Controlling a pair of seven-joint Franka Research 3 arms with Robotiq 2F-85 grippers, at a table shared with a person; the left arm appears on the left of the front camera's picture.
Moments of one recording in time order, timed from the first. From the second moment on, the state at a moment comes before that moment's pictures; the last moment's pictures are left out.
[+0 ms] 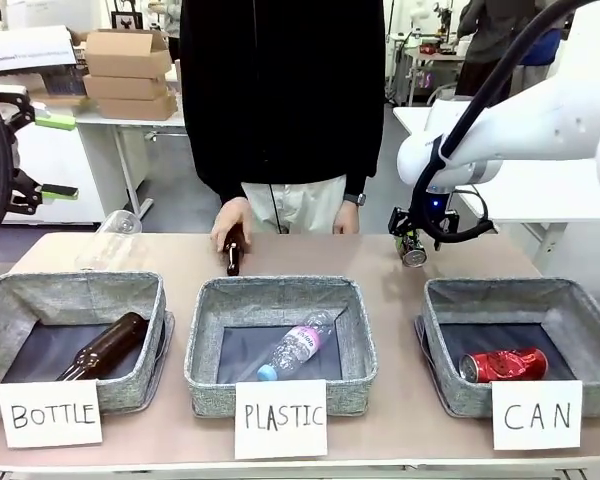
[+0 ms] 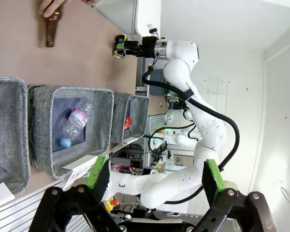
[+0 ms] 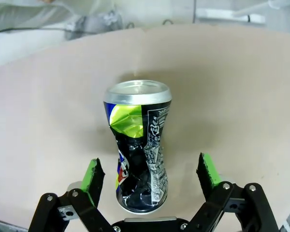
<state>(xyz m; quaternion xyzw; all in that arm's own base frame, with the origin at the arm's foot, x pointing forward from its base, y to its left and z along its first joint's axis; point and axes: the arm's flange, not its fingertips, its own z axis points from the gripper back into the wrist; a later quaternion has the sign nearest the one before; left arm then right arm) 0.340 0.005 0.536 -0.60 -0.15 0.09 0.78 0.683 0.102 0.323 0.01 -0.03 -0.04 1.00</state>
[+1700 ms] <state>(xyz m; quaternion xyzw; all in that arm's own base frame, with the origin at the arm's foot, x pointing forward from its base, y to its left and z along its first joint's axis) 0.340 0.005 0.536 -0.60 -0.15 0.09 0.78 0.640 0.099 0.417 0.09 -0.04 -0.04 0.99</state>
